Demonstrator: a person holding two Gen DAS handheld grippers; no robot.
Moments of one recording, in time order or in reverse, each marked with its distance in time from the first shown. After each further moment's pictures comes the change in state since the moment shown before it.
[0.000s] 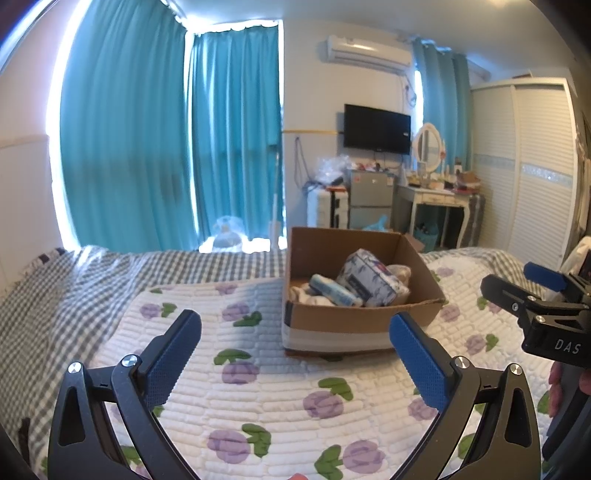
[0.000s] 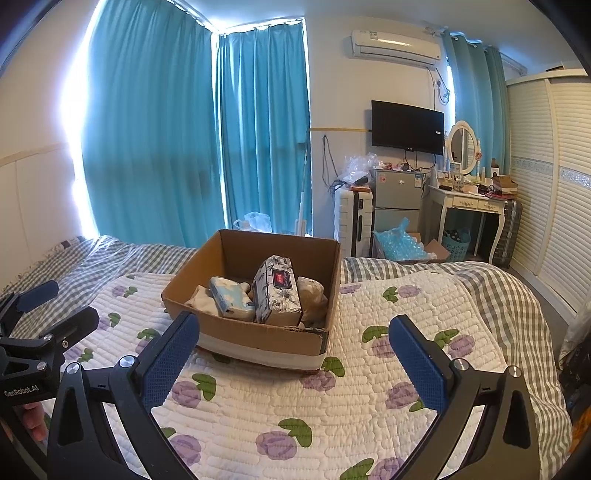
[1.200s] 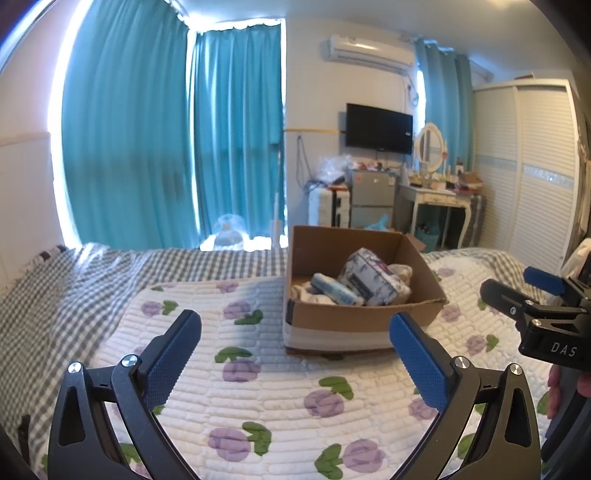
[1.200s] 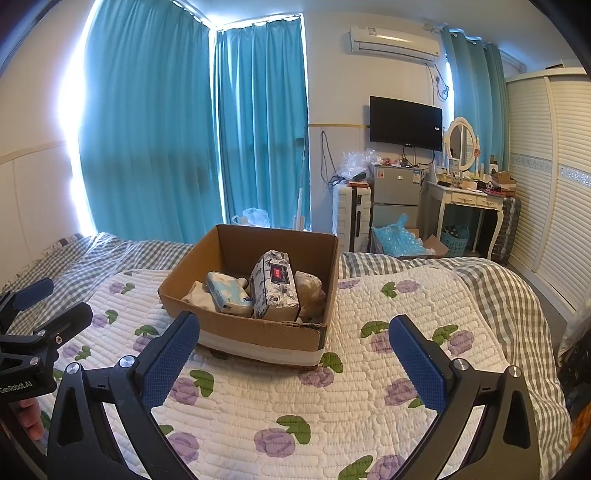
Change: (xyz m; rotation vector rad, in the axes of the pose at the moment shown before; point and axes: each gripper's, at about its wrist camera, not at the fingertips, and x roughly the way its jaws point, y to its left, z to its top) left arm -0.002 -0.001 -0.001 -0.010 0.007 0.007; right arm 0.003 -0.001 -0.003 0.003 0.014 -0.005
